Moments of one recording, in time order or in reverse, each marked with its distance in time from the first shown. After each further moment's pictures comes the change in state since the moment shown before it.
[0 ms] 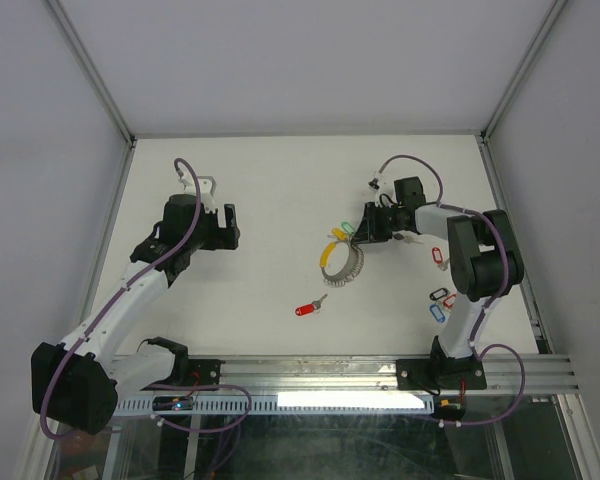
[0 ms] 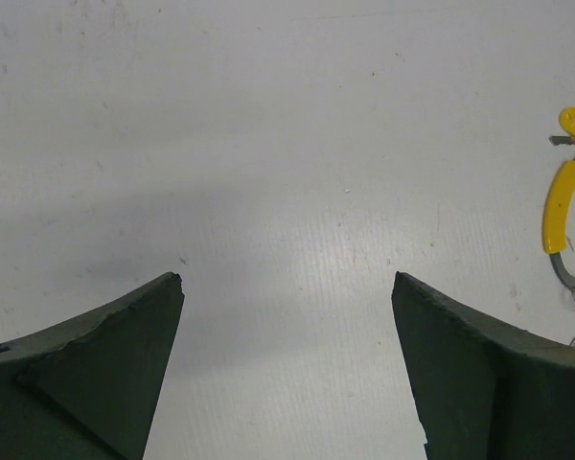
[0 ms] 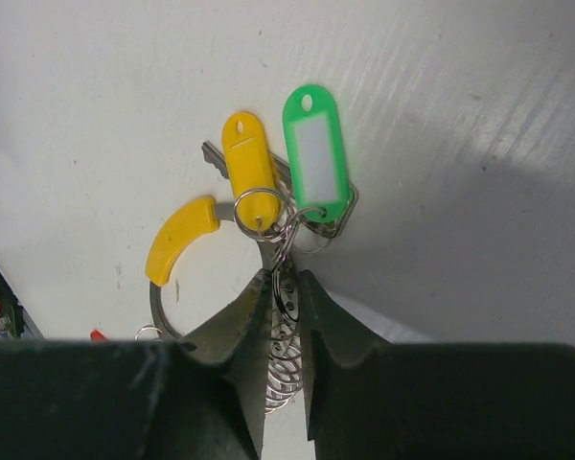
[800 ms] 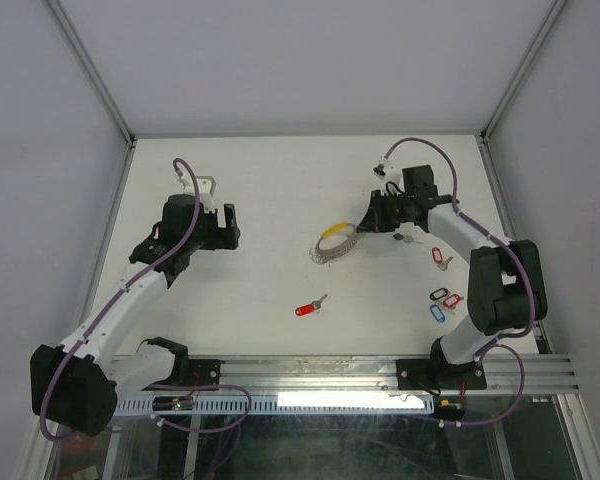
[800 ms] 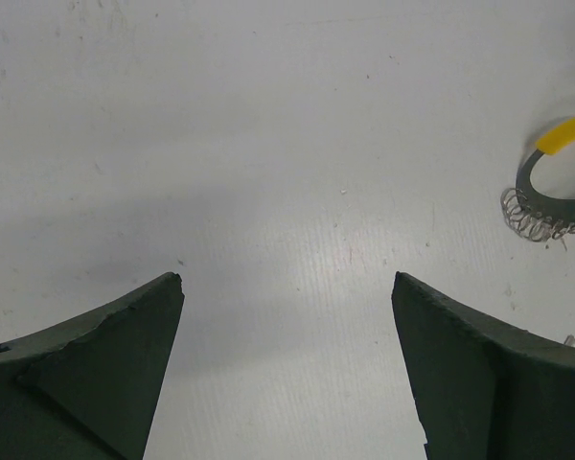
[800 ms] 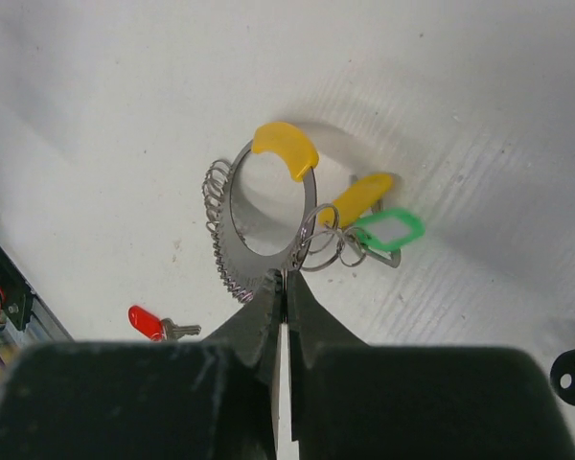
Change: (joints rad) left arm 0.000 -0.009 0.000 0.000 0.003 0.000; right arm 0.011 -0.241 0.005 -0.132 0.046 -0.030
